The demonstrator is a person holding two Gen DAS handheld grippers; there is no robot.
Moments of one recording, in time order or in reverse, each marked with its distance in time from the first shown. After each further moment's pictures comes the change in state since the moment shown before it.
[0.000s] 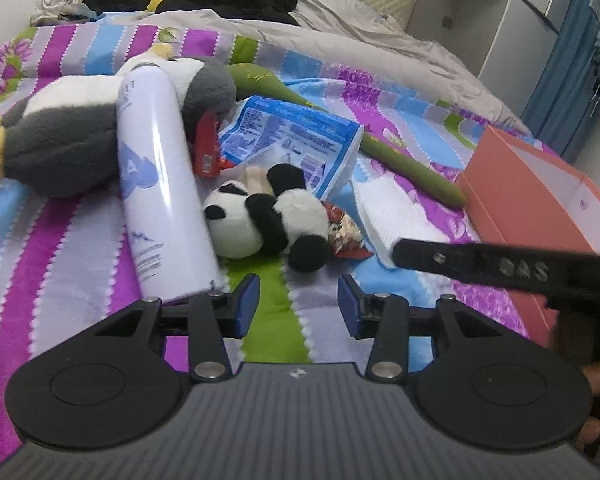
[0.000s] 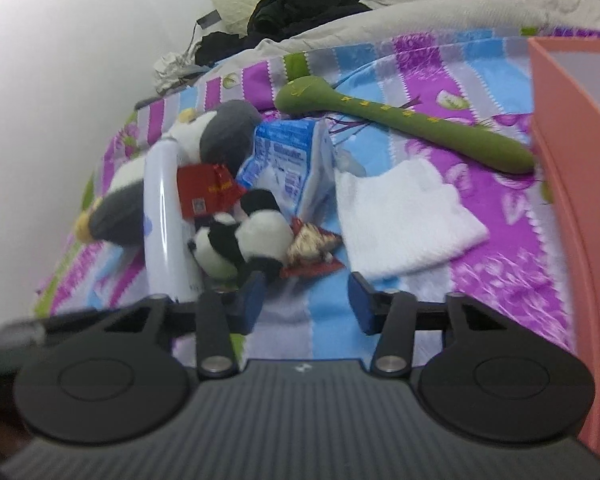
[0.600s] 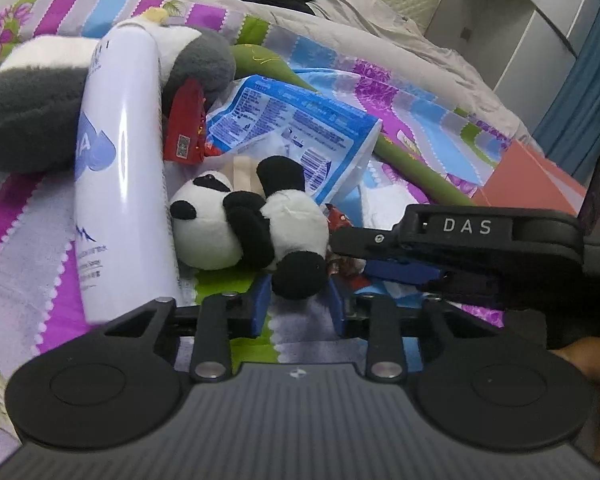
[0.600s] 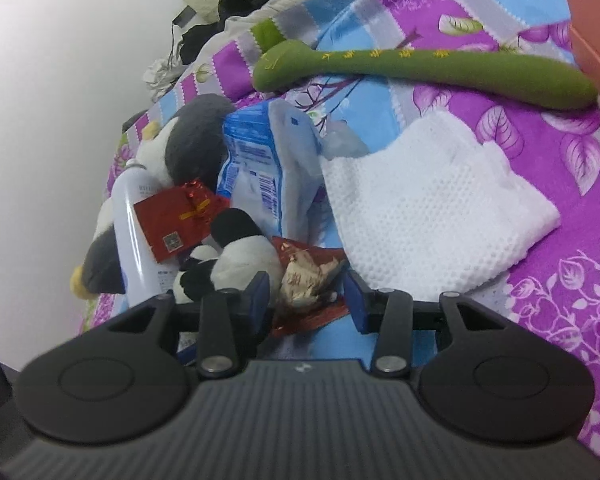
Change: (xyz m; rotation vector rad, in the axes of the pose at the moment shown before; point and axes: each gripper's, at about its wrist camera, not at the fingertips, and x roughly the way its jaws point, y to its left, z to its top) left arm 0.058 -0.003 0.007 -0.101 0.006 -0.008; right arm 0.077 -0.039 0.021 0.237 0.109 0.125
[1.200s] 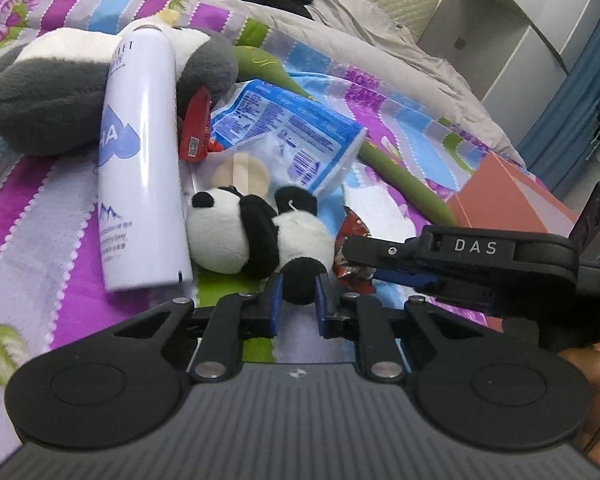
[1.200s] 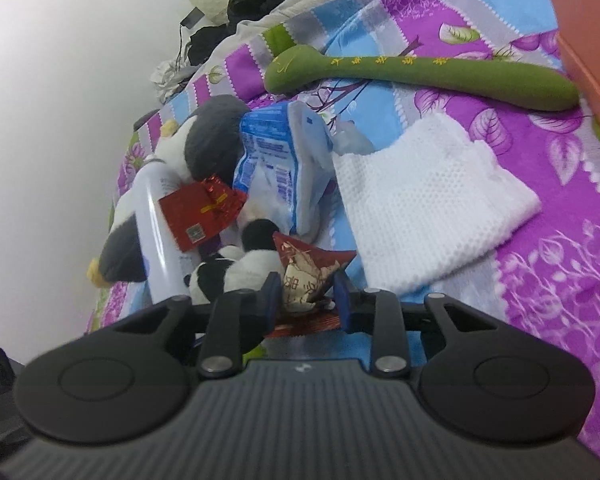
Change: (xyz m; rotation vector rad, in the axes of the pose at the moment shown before) left arm -0.035 0.007 -0.004 -0.052 0.009 -0.056; right arm -0.033 0.010 -0.012 -0.027 -0.014 0.001
